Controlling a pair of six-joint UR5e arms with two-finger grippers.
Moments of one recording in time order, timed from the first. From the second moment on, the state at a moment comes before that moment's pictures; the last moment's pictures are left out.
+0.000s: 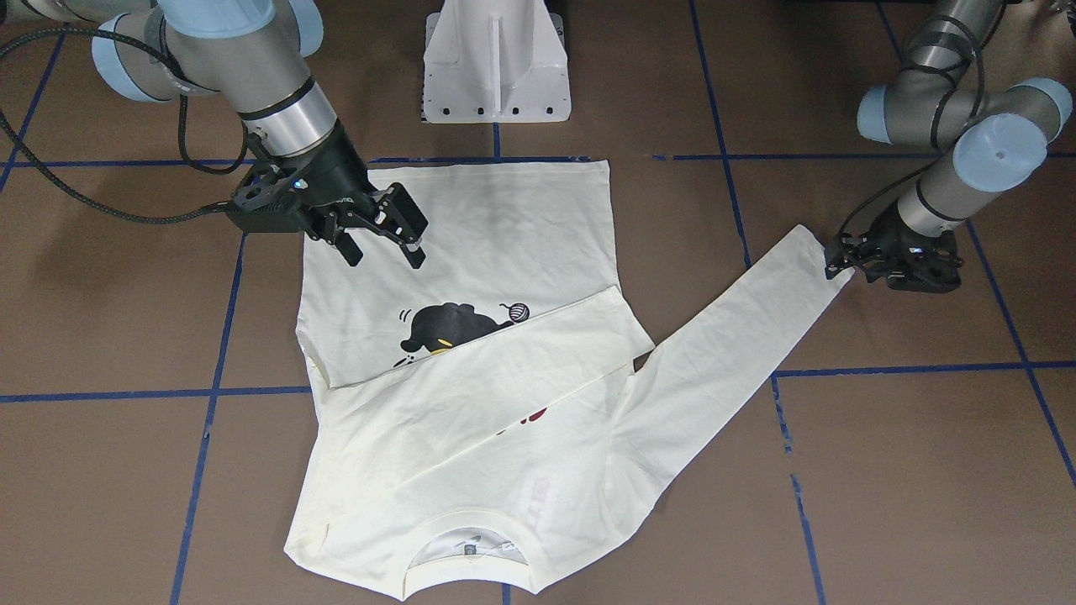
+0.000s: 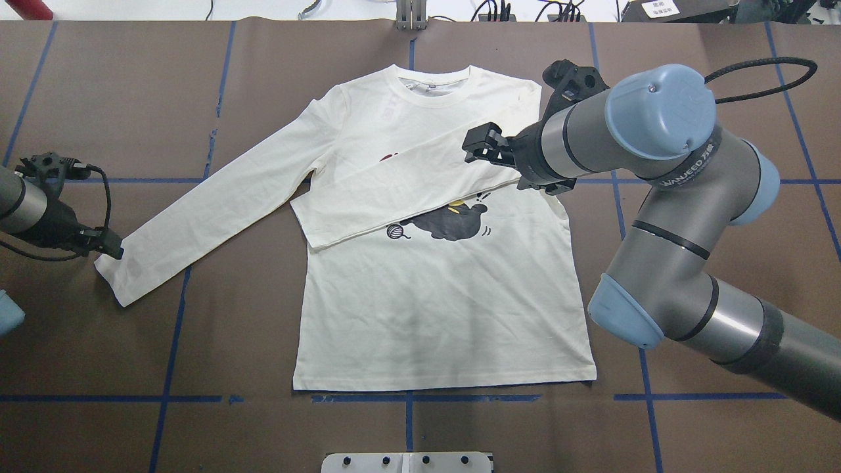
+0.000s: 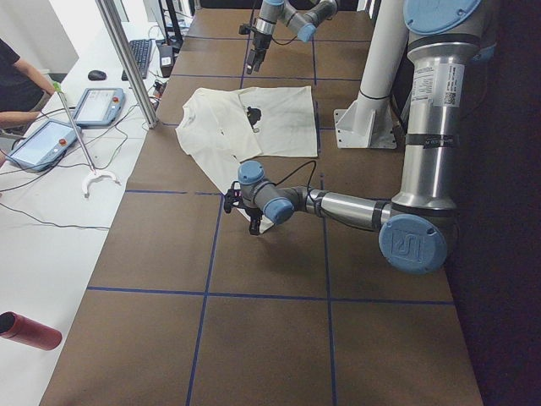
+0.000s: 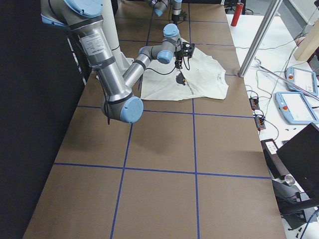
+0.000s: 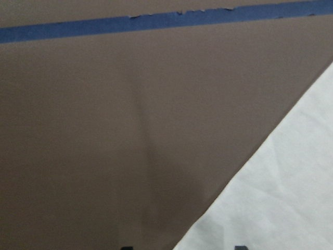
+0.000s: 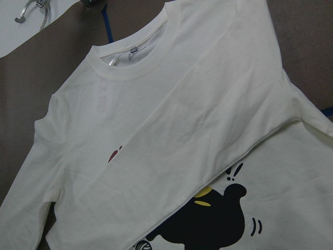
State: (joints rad) left arm -0.90 -1.60 -1.60 -2.09 -2.19 -0.76; right arm 0.68 -1.07 1.87 -1.25 1.86 1.57
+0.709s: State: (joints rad) left arm -0.89 -1.60 -1.60 -2.09 -2.19 -0.76; right arm 0.68 -1.07 1.87 -1.25 1.86 1.57
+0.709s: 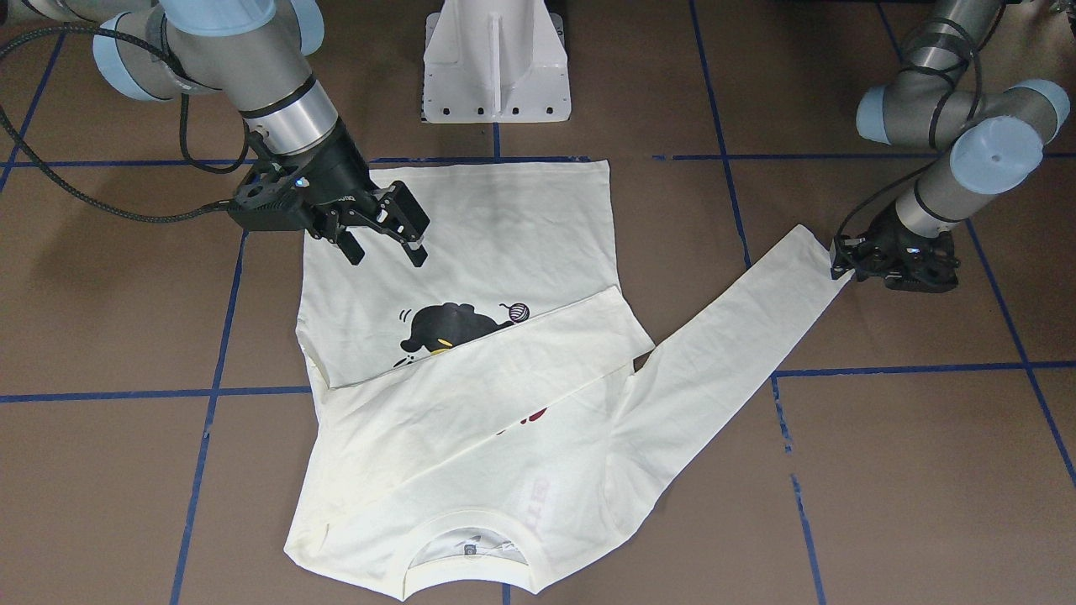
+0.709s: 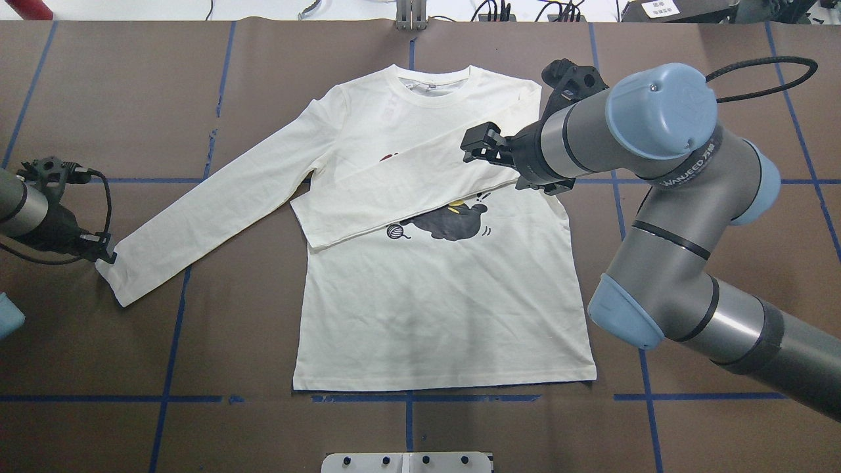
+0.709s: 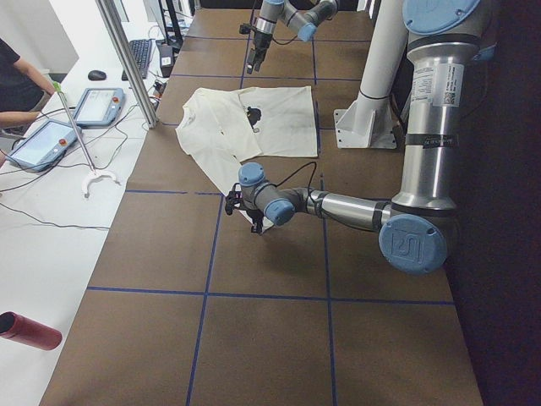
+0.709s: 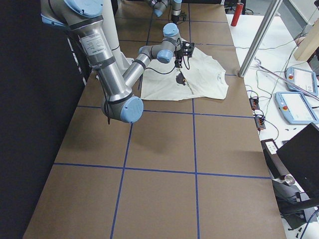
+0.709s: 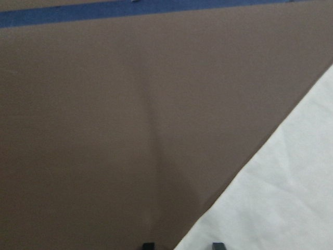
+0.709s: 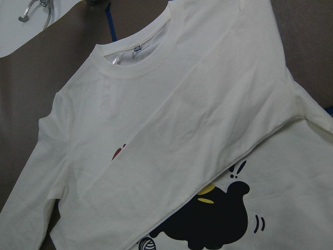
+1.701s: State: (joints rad) left arm -0.90 -1.85 -1.87 -1.87 -2.39 -1.02; right arm 0.82 -1.18 1.98 -1.26 1.99 1.47
